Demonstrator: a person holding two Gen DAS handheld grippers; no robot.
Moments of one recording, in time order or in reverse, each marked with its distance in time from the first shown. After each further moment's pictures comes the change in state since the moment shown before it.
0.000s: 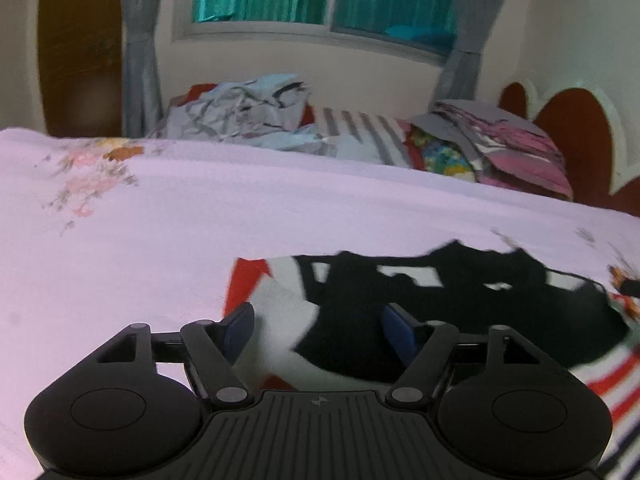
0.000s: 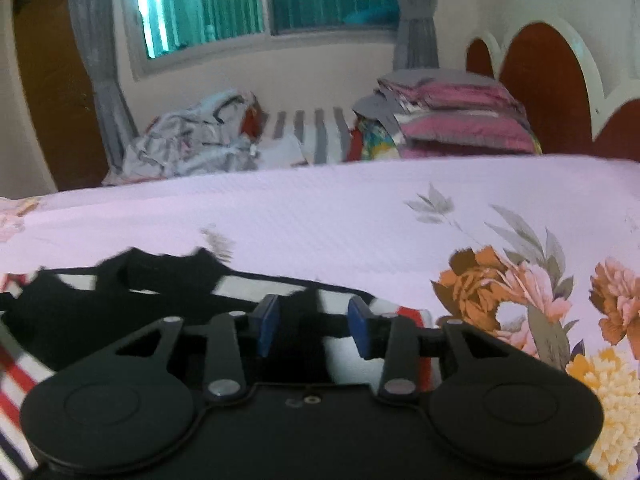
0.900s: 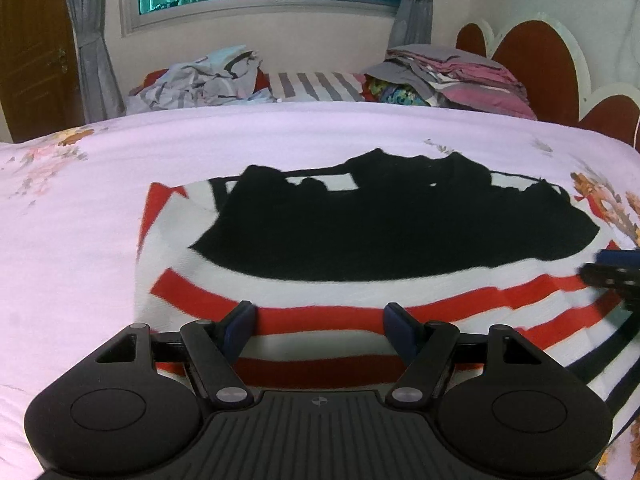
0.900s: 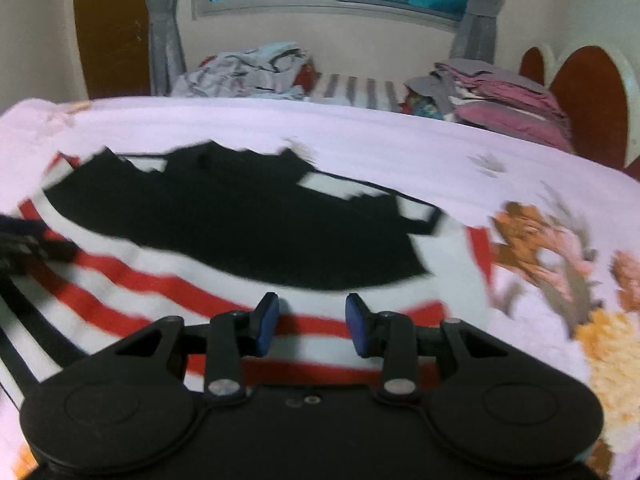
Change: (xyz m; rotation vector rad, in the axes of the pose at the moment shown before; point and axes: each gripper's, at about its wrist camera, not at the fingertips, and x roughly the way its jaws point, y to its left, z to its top) left arm -0.010 -0.048 -0.048 0.146 0.104 -0.026; right arm -0.018 0.031 -0.063 -0.195 0.116 -0.009
